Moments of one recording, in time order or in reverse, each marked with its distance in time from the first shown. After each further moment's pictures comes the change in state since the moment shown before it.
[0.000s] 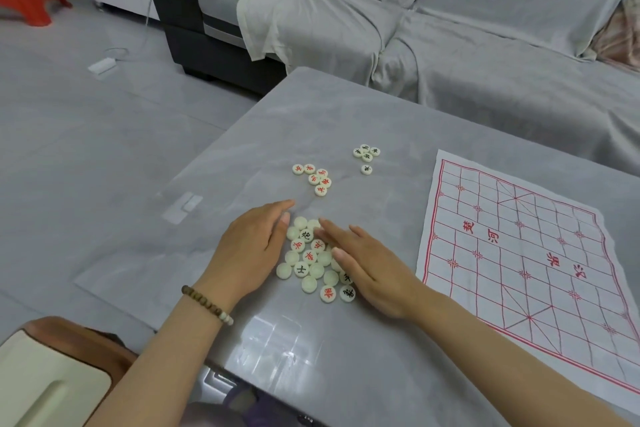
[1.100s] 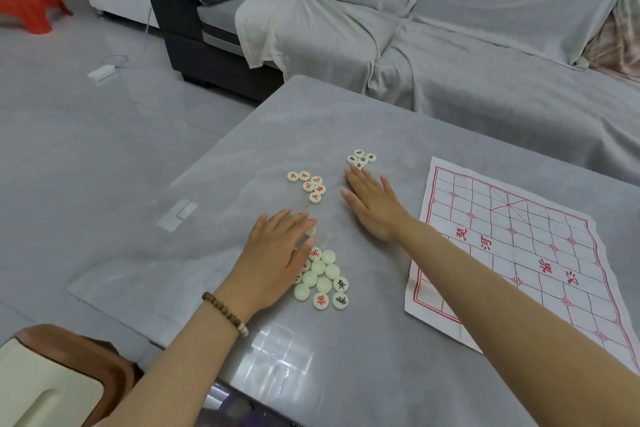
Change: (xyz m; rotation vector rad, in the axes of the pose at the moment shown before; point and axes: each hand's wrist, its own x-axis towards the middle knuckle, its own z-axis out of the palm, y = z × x) left_hand 0.009 0.007 0.028 0.193 -0.143 0.139; right_hand 0.075 0.062 -0.046 -0.308 0.071 0.295
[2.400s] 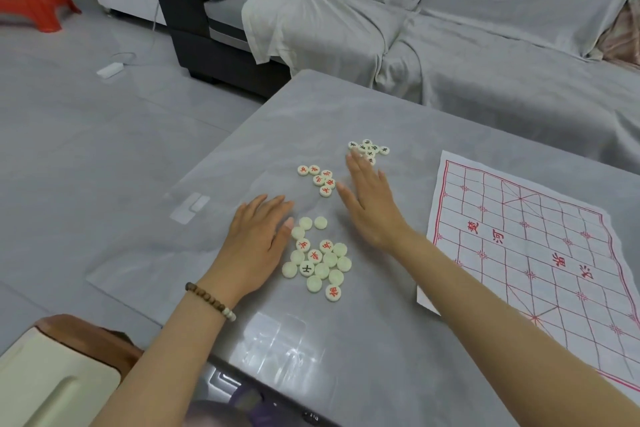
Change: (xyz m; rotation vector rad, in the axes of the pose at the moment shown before) left_hand -0.009 -0.027 -0.016 -0.046 0.065 -0.139; right_hand -0.020 -0.044 0.009 0.159 0.210 -0.065
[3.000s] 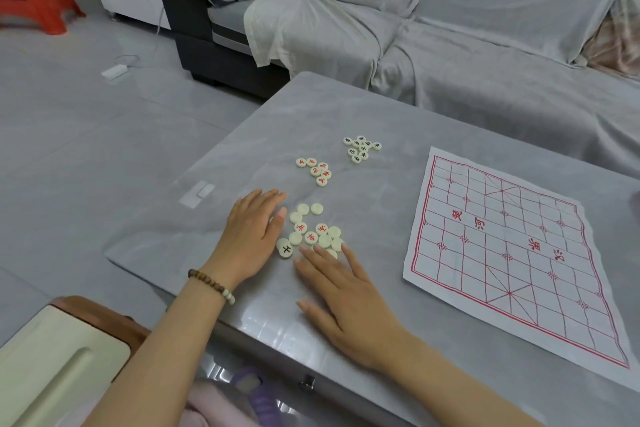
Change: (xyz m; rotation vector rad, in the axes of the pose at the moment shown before) left_hand -0.020 0.006 -0.005 -0.079 0.063 -0.019; right_hand -0.141 -0.049 0.032 -0.181 -0.069 -0.343
